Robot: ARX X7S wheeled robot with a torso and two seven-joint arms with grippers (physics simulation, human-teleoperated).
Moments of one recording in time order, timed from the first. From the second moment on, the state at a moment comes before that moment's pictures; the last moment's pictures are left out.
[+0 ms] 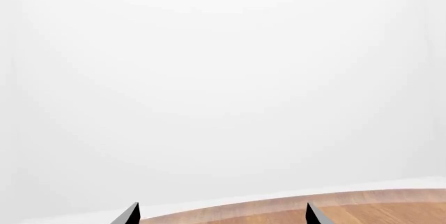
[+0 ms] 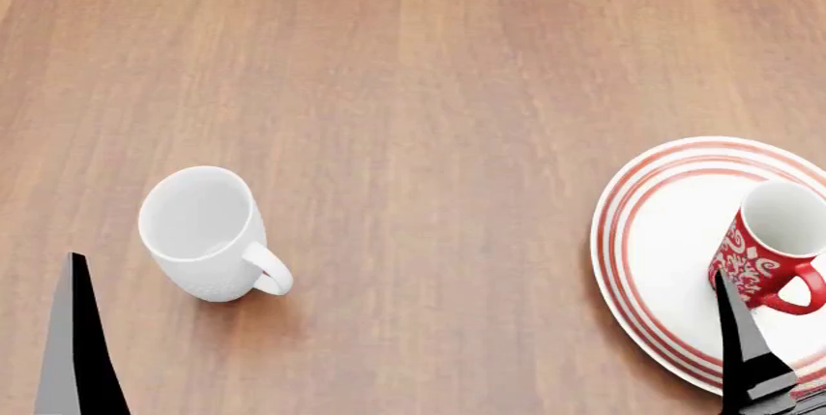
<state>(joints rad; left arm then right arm) -1.12 -0.89 1.63 1.05 -0.44 -0.17 -1.57 0.32 0.36 0.55 0.04 0.26 0.11 -0.89</state>
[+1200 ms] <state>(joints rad) -1.09 -0.88 1.62 1.05 -0.41 -0.18 -1.57 0.08 0.29 0.51 -0.24 0.29 -0.06 -0.98</state>
